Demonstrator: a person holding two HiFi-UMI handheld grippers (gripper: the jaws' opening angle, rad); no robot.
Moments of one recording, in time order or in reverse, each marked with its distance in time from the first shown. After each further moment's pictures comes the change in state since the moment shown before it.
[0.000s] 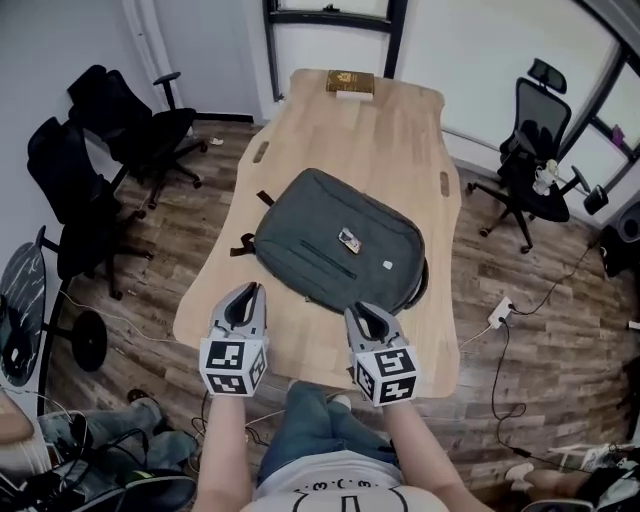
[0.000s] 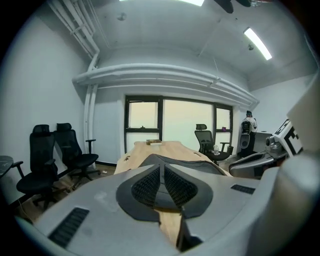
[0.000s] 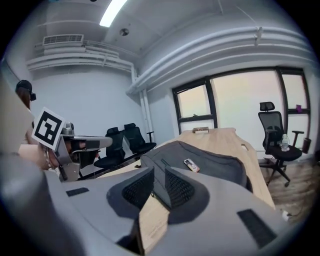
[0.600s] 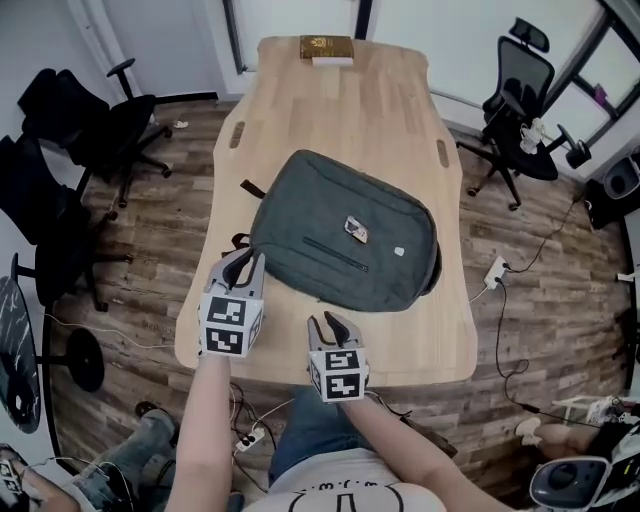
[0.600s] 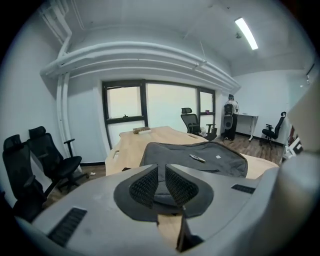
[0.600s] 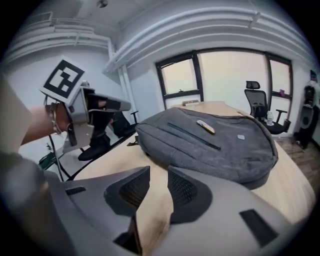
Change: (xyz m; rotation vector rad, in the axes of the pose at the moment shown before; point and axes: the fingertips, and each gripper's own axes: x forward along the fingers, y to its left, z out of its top) left arm 0.113 0.057 -0.029 0.161 0.163 -0.207; right arm 0.103 0.056 -0.093 0.155 0.241 -0.192
